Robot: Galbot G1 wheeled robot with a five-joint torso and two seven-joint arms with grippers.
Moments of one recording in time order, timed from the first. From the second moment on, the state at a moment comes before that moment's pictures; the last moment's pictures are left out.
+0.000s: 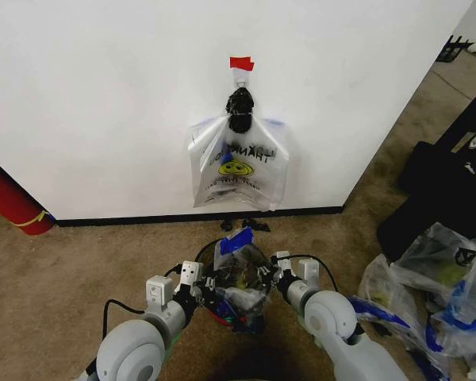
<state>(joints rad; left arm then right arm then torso) 1.36 -0.98 -0.16 -2.30 -0.82 0.59 -0.40 -1.19 1.27 0.18 1.91 0.67 -0.66 0.20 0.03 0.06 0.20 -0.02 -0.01</state>
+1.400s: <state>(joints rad) 1.42 -0.95 -0.22 -2.41 -0.58 0.55 -0.46 -1.33 1.32 0.31 1.67 0.69 0.20 -0.27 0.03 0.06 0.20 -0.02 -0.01</state>
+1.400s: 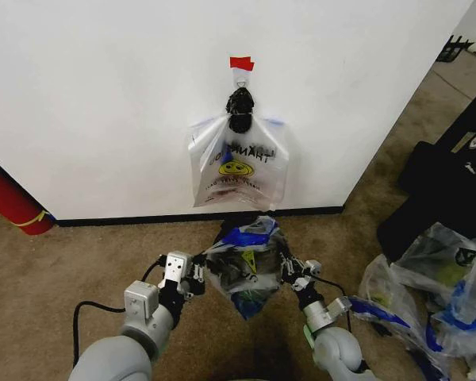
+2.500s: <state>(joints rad) 1.42 -0.90 -0.30 -2.20 0.07 0.04 0.08 -1.35 1.29 0.28 1.79 0.61 0.11 -0.17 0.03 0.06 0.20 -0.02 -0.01</state>
